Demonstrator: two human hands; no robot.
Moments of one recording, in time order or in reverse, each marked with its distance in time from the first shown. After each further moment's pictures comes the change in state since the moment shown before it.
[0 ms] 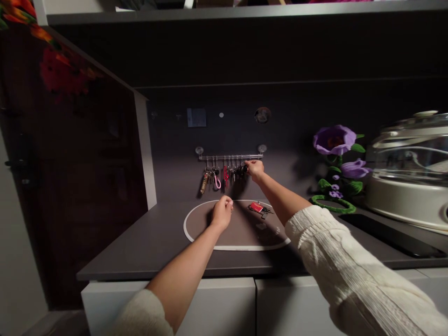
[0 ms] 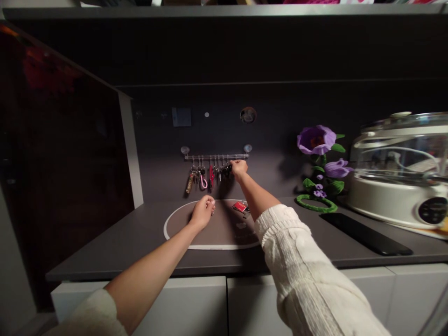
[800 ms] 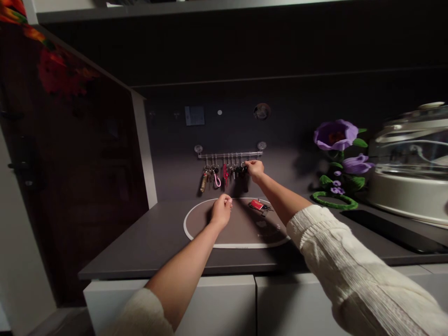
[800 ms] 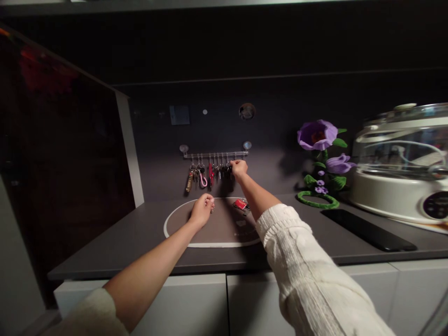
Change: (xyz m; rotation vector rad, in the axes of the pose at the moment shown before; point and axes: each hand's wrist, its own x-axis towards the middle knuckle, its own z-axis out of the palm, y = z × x) left_hand -0.001 0.001 -0.002 -0.015 0.008 -0.008; right_hand -0.005 0.013 -0.002 -0.066 0.031 0.014
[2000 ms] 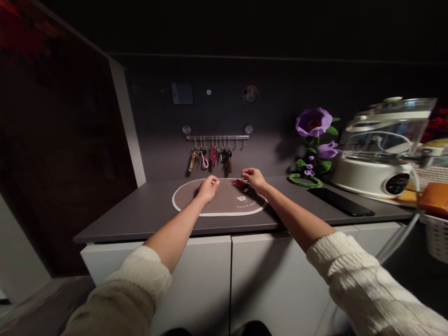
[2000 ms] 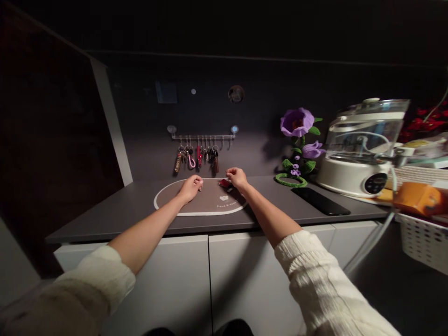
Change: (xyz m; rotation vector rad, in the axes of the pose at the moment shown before) left_hand -0.006 0.004 -0.004 -0.052 -0.075 -0.024; right_hand -0.089 0.046 -0.088 -0.096 -0.328 0.020
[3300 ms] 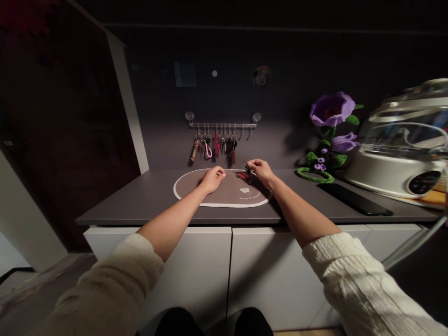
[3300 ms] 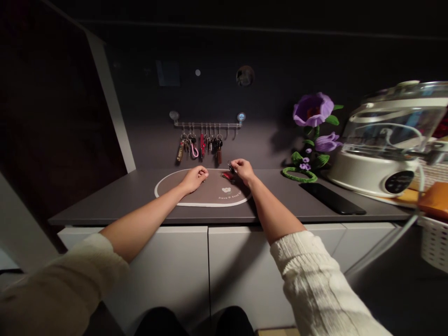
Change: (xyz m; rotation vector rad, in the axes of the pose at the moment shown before) left_hand -0.002 0.004 0.000 0.115 -0.091 0.064; right_hand 0.006 0.010 -0.003 0.140 -0.063 -0.059
